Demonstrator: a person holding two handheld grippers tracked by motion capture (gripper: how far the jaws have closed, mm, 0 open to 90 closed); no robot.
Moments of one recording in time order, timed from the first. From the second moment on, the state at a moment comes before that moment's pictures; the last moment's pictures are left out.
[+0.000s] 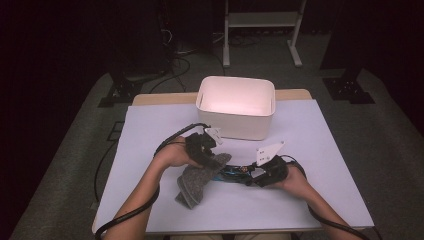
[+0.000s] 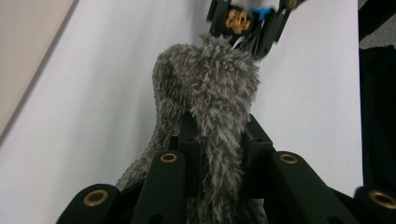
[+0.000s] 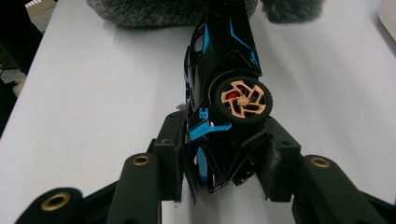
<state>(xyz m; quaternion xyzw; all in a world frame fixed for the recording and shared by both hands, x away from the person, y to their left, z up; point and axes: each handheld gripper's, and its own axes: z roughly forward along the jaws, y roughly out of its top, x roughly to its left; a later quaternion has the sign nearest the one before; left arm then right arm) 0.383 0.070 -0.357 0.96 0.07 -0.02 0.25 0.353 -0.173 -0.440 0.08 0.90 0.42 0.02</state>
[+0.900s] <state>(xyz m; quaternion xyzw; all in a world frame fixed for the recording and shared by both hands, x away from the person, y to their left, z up) 0.346 0.084 -0.372 0.96 0.05 -0.05 0.28 0.351 -0.164 -0.433 0.18 0.89 0.42 -0.08</state>
